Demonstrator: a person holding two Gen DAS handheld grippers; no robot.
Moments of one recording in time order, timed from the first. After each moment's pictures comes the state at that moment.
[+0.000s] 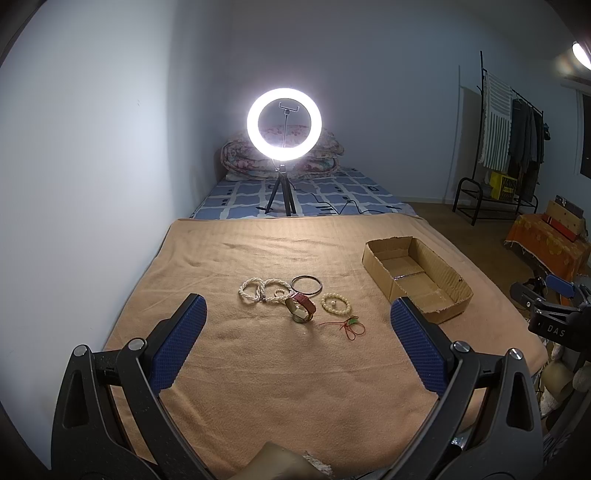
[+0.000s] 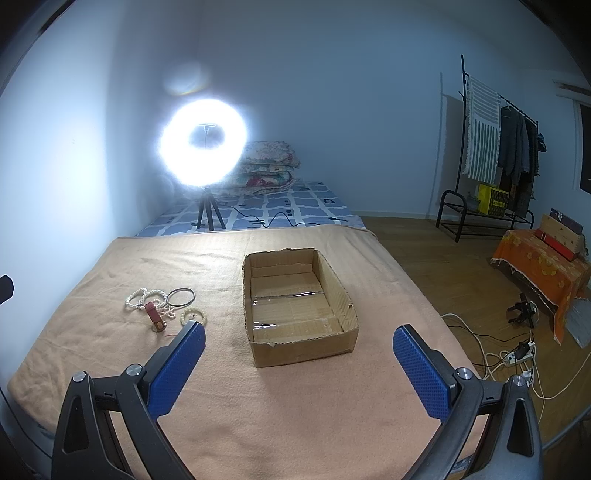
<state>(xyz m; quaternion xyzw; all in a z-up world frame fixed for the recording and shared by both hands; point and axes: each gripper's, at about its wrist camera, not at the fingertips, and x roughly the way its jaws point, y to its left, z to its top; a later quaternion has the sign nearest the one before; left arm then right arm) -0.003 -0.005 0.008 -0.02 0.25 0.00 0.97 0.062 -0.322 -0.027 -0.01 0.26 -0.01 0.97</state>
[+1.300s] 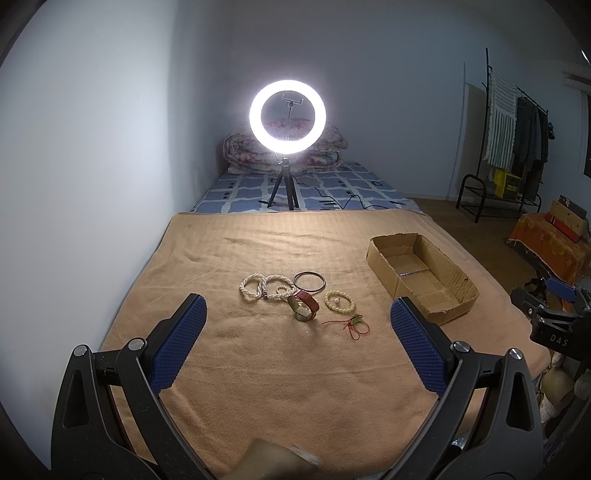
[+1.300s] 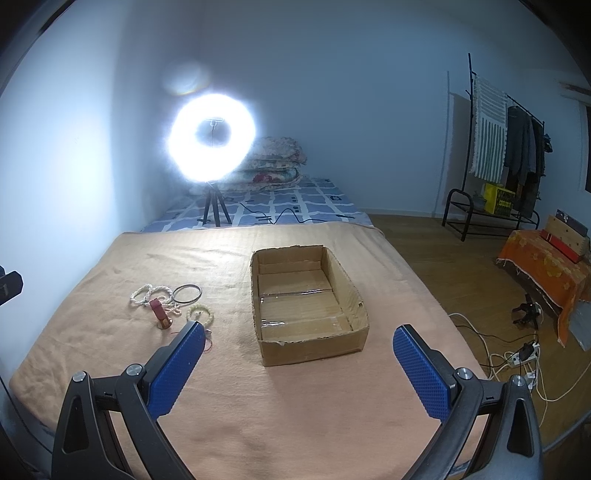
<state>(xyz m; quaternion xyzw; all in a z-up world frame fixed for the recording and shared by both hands) 0.013 0.003 0.019 -0.02 0.26 0.01 0.97 0.071 -0.309 -0.030 -0.01 0.27 0.01 0.96</state>
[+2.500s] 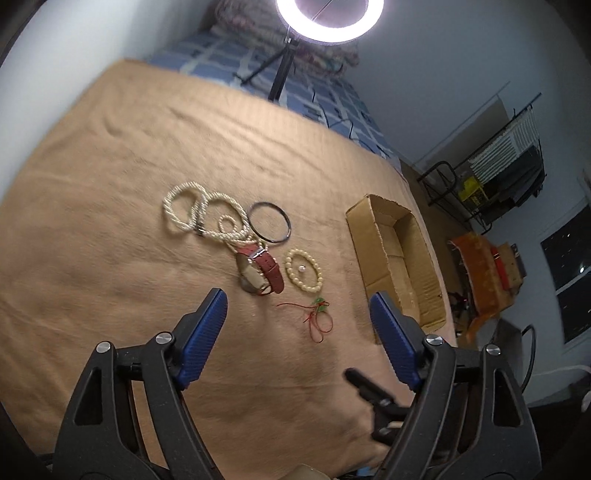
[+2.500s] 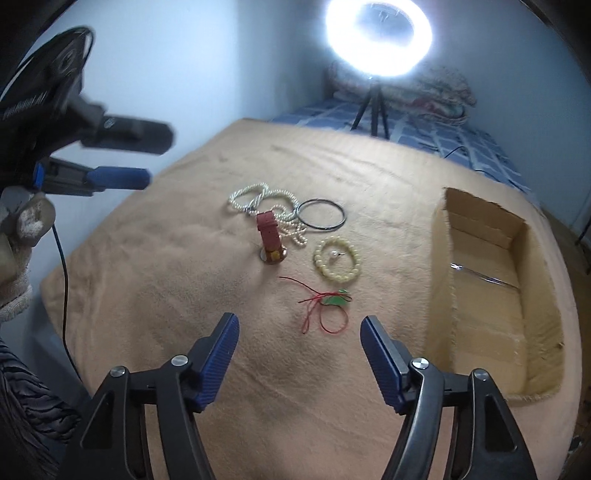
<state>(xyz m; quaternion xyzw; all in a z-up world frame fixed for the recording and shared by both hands) 0.193 0.066 -0.082 -0.26 0.46 -0.11 0.84 0.200 -0.181 -0.137 -0.12 0.42 0.28 0.86</state>
